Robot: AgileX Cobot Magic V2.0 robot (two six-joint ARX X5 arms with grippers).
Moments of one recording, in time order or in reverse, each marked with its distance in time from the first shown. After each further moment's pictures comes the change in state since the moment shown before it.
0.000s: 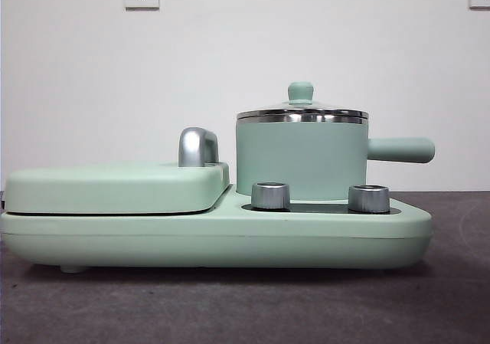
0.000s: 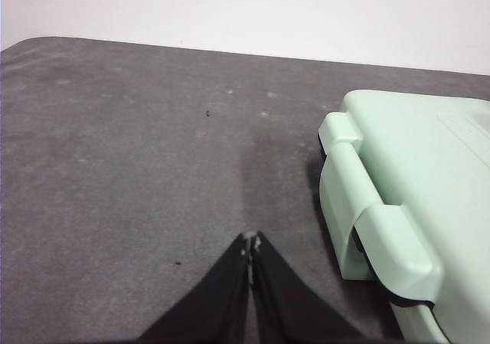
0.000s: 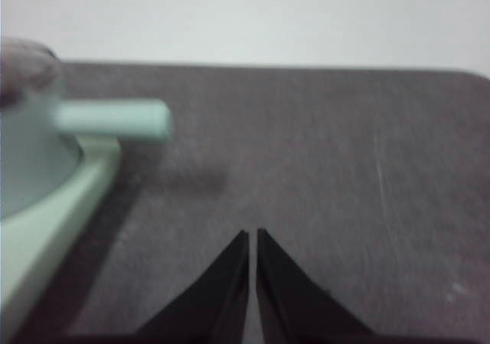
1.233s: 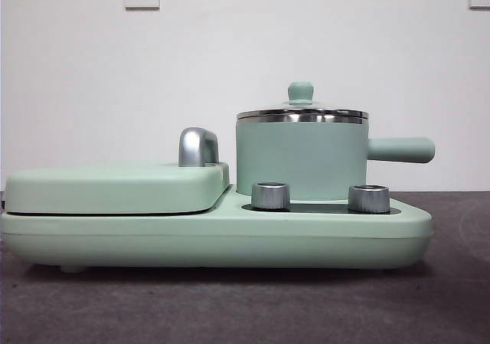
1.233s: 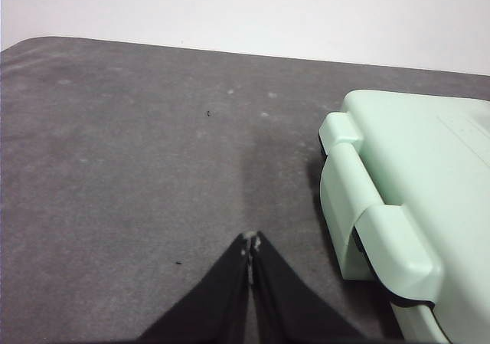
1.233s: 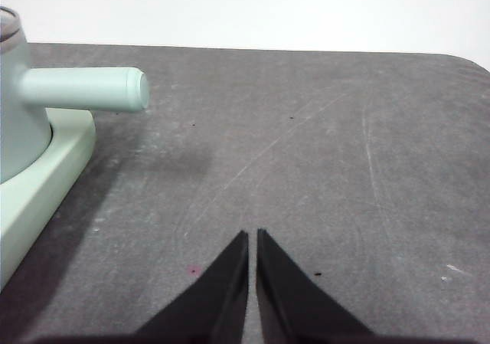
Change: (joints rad) left arm 0.000 0.000 0.000 0.000 -0.003 0.000; right arm 0.000 -0.015 -0.077 0.061 0.045 -0.001
